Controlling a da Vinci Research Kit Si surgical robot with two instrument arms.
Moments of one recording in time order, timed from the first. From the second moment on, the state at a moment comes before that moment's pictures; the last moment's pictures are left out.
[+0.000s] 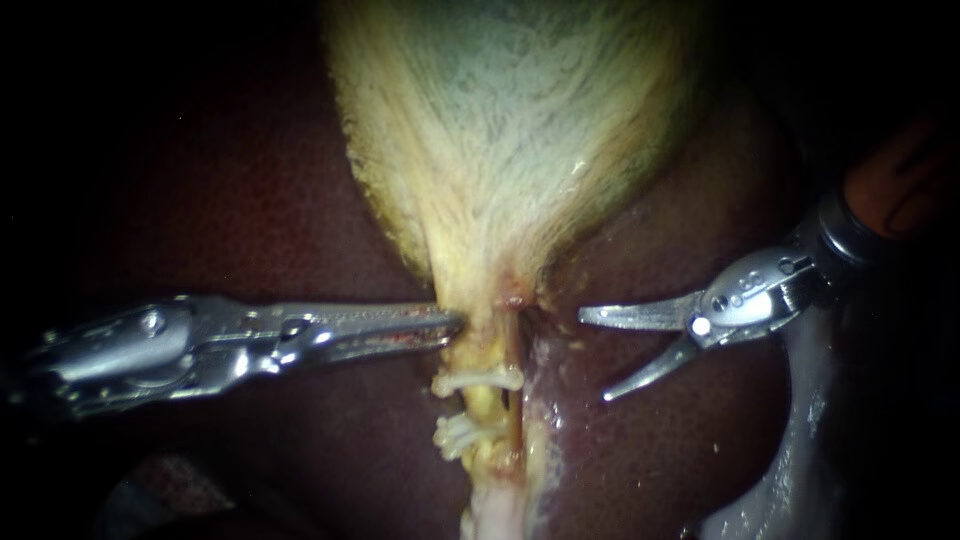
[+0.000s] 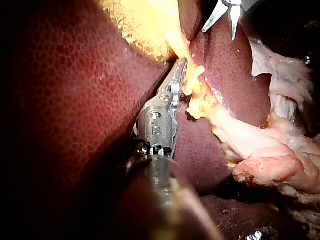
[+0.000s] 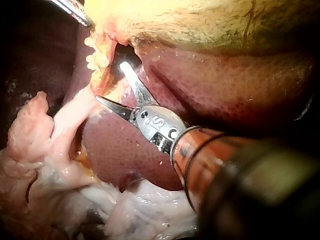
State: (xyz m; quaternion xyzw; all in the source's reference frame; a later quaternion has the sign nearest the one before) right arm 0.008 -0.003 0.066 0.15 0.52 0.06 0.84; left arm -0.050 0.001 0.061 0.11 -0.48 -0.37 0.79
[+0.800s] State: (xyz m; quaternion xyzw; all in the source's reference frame) right arm 0.018 -0.014 0.073 0.28 0.50 0.07 0.82; left arm -0.045 0.001 0.058 0.11 -0.48 -0.38 0.79
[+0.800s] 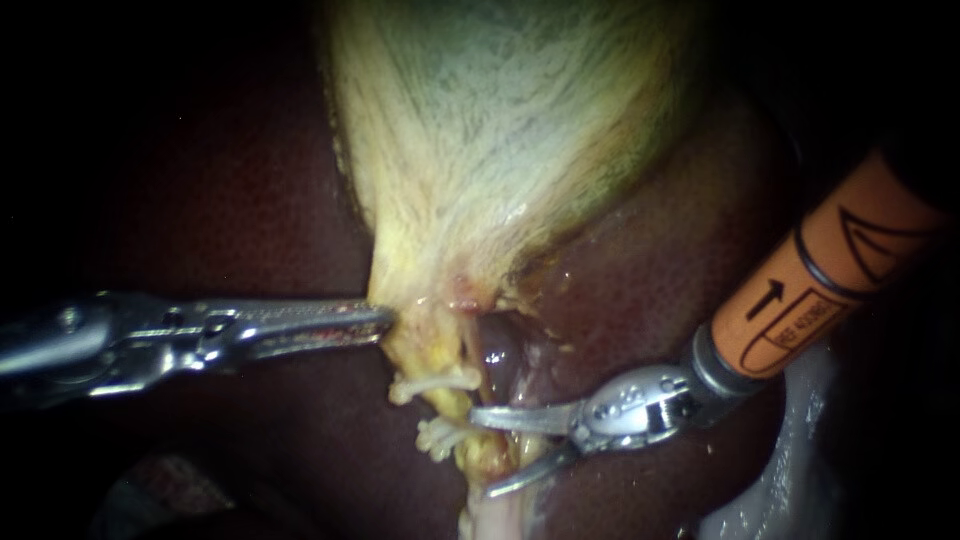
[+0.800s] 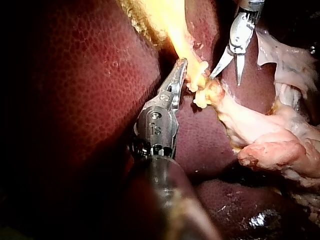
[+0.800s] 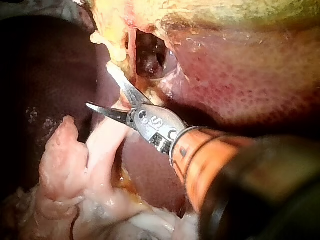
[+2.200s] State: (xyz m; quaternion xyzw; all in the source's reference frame) right arm 0.023 -0.015 0.076 0.29 0.49 0.04 0.82; left arm -0.046 0.001 0.057 0.11 -0.48 -0.38 0.79
